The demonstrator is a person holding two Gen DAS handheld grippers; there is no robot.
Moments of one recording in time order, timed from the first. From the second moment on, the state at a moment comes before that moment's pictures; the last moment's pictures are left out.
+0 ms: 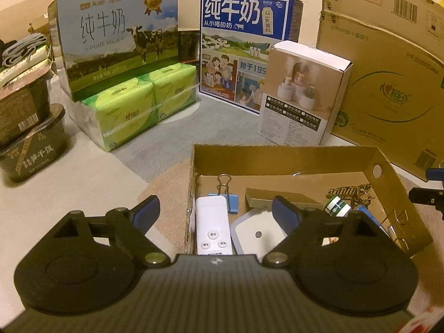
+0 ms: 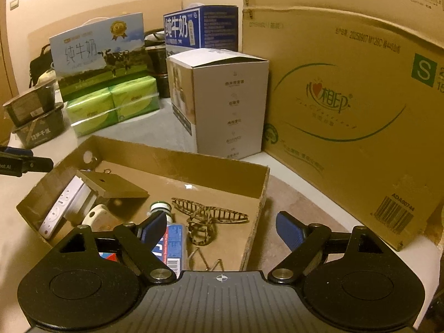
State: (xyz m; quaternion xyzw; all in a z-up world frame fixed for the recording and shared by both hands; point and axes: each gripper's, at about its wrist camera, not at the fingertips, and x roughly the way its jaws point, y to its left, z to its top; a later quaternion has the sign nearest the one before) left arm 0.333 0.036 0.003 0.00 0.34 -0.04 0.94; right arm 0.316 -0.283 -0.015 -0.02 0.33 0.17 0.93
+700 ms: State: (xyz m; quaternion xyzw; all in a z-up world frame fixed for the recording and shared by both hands) left arm 0.283 0.037 0.016 -0.01 0.34 -0.04 0.94; right arm 0.278 -0.275 -0.006 0.03 0.36 0.16 0.92
